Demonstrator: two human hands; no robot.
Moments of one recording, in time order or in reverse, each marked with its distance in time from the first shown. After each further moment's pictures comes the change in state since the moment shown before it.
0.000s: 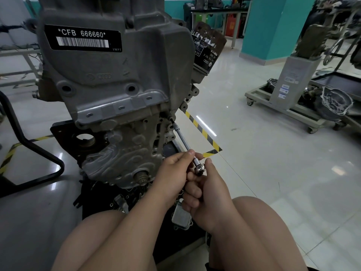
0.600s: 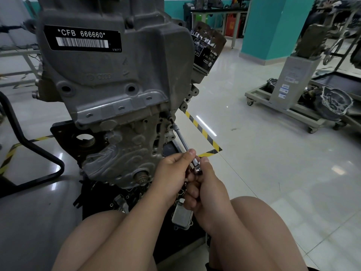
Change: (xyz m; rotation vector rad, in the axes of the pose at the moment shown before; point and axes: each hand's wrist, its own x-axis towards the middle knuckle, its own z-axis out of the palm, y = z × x) left_hand 0.002 -0.002 -0.002 0.005 0.027 0.028; right_hand 0.005 0.006 -0.001 -0.191 0.081 -0.154
